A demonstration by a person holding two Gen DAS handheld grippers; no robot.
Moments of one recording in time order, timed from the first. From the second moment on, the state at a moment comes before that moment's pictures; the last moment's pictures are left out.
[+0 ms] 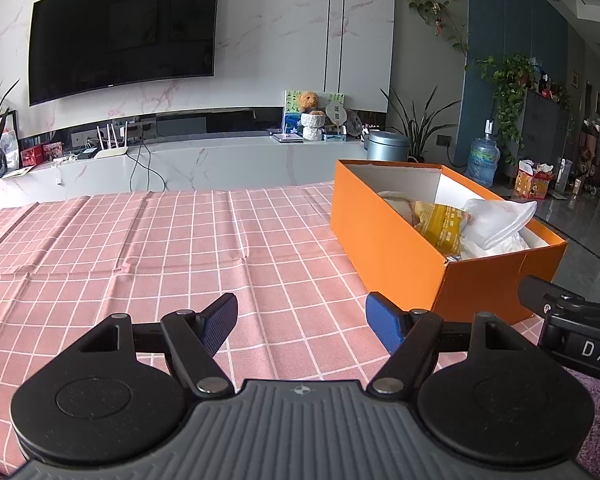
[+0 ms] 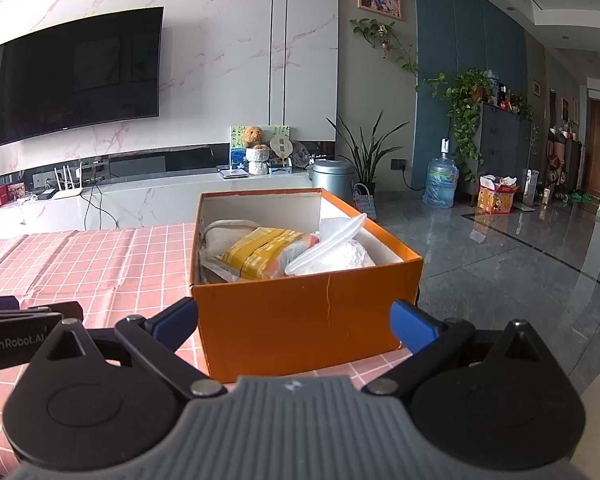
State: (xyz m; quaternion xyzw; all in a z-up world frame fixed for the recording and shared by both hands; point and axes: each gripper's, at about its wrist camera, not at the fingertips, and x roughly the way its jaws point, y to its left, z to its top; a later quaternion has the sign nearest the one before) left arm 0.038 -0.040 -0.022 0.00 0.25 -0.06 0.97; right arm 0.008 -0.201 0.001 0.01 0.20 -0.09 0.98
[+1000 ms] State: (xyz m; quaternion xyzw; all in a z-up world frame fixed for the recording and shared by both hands) left arm 0.033 -0.042 -0.023 0.00 0.25 -0.06 0.97; right arm 0.007 -0.199 0.002 0.01 0.20 -0.09 0.98
